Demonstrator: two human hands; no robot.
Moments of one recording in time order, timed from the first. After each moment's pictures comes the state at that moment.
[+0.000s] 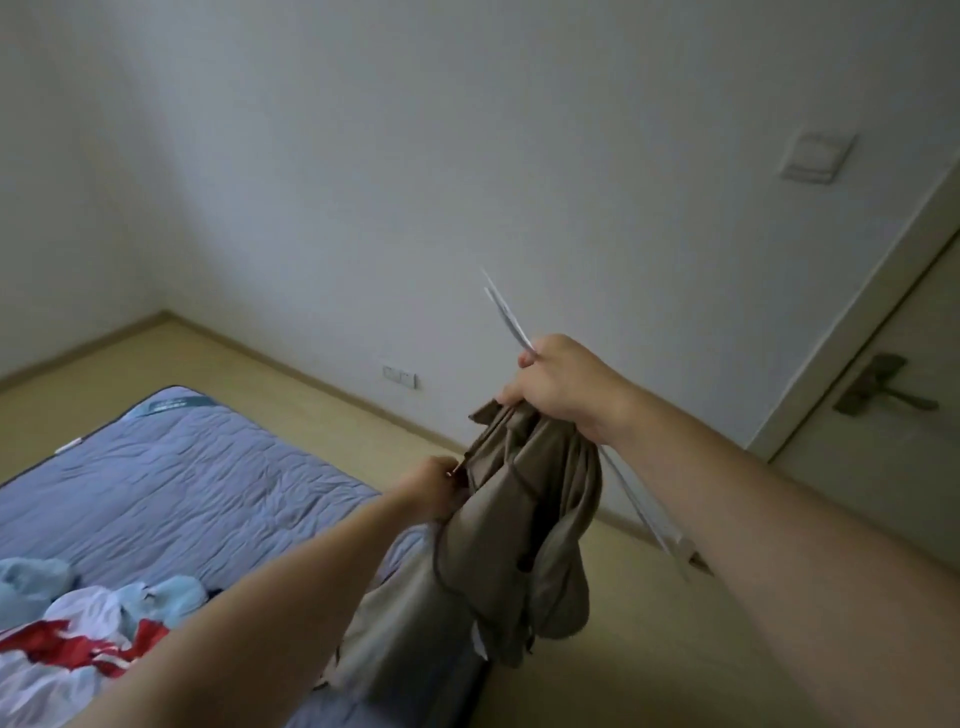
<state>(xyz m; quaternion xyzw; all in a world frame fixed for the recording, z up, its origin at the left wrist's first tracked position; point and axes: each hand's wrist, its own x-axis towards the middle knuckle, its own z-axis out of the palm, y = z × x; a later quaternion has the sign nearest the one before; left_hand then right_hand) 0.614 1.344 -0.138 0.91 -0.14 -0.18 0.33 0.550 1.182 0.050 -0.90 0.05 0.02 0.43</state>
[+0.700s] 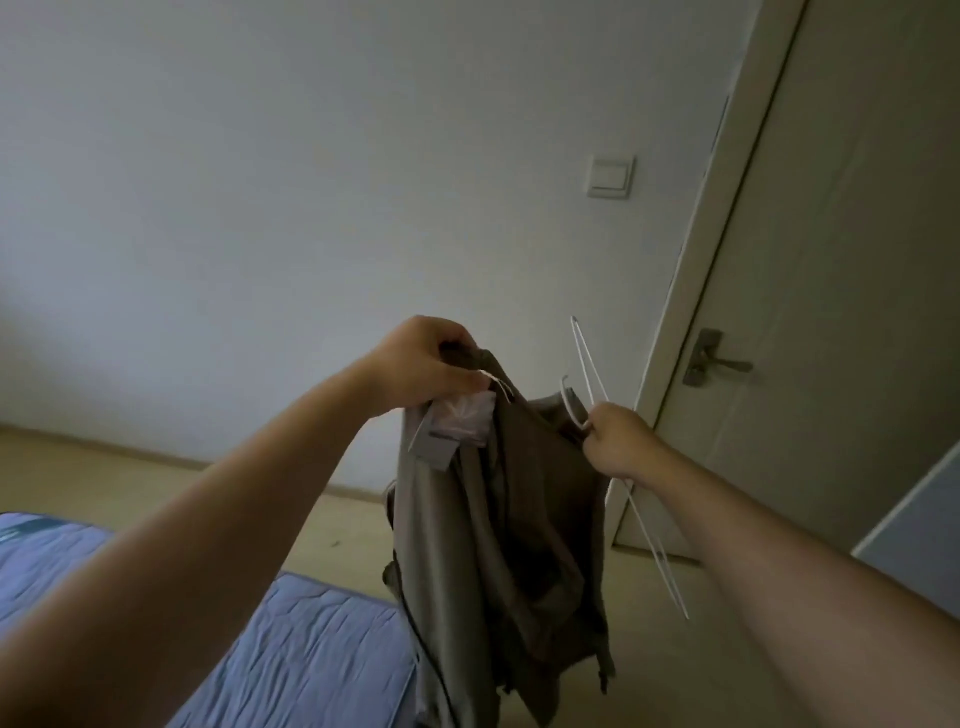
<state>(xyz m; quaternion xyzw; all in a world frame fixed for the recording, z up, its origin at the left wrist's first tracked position) 0.607 1.189 0.085 0.81 -0.37 -0.11 0.43 0.485 0.968 0.002 -0.94 0.27 0.00 0.21</state>
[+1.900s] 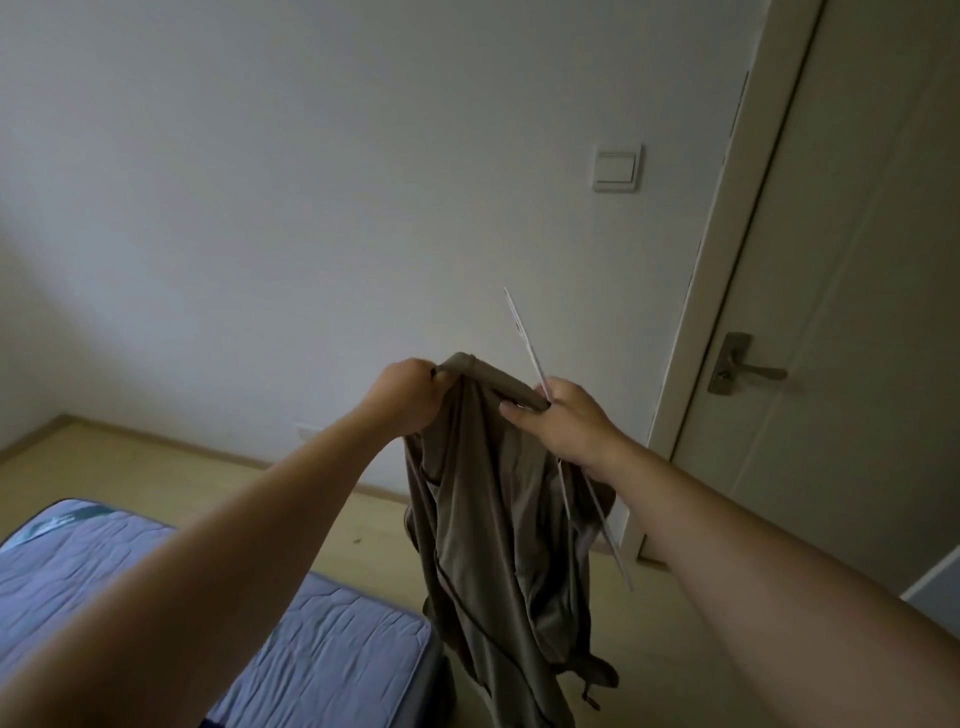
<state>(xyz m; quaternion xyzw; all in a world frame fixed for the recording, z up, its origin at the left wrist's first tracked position) 0.637 1.113 0.030 0.94 -0.25 0.00 0.22 0.519 0.932 0.007 -0.85 0.14 -0.10 0.50</state>
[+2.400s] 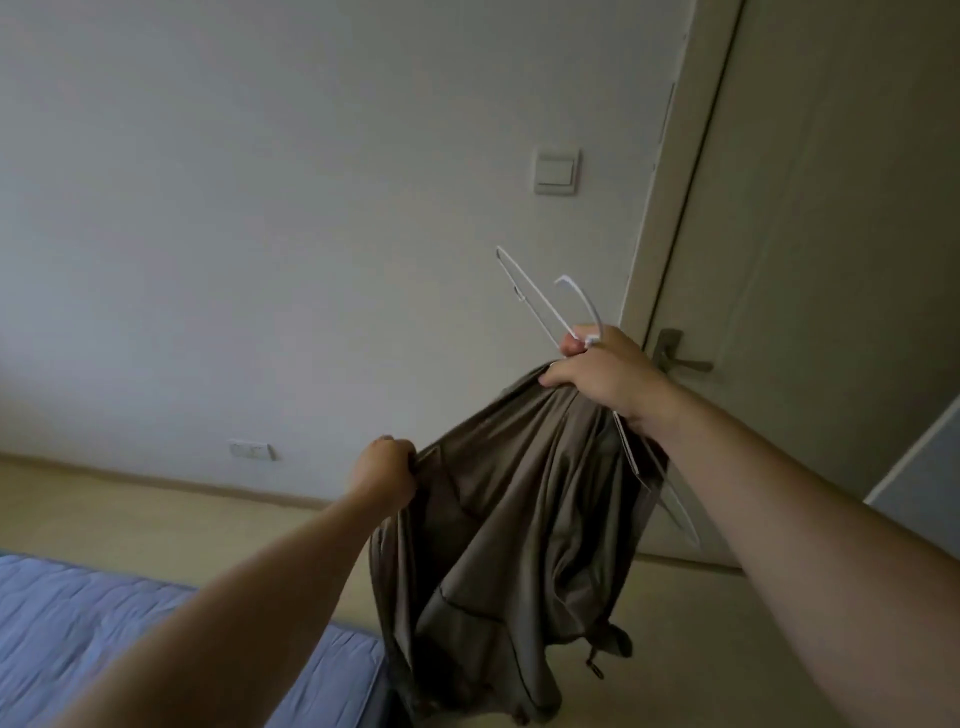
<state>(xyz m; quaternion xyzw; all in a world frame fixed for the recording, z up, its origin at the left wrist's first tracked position) 0.646 1.090 -0.084 0.95 -0.24 -0.05 0.19 0.491 0.870 0.072 -0.85 0.19 -0.18 0.45</state>
